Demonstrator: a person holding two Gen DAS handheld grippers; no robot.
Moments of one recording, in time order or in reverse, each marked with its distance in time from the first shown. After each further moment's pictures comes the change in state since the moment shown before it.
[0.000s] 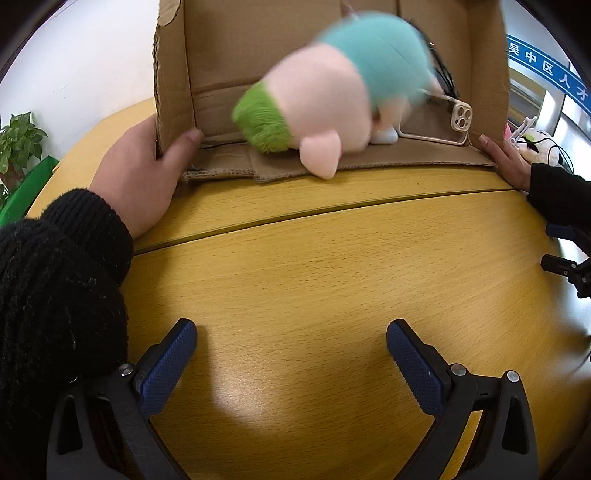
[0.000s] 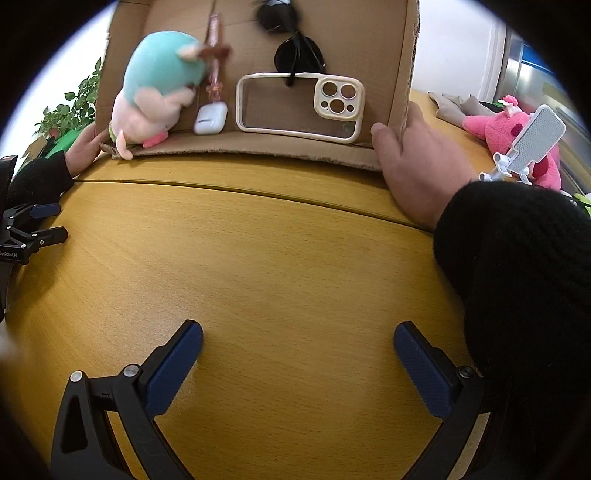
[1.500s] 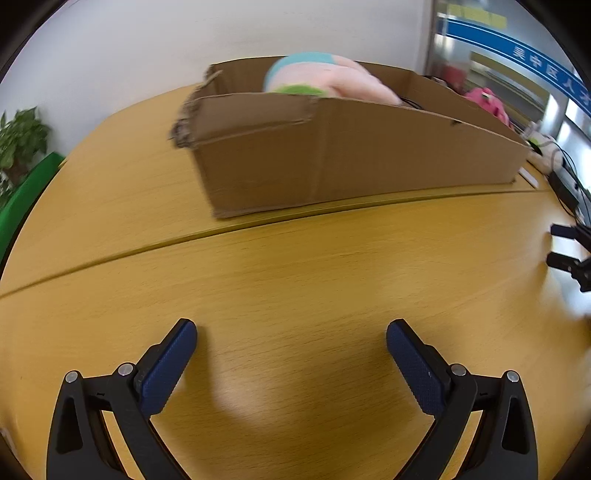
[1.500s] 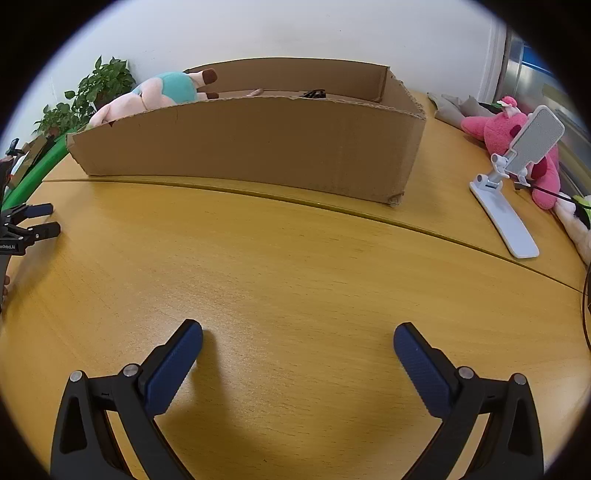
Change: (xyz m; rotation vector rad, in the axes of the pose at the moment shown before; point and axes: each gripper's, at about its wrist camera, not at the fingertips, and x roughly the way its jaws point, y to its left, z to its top) left arm 0.000 0.006 -0.002 -0.017 -0.001 0.016; right arm -0.003 -0.005 -0.003 0.004 0.006 -0.005
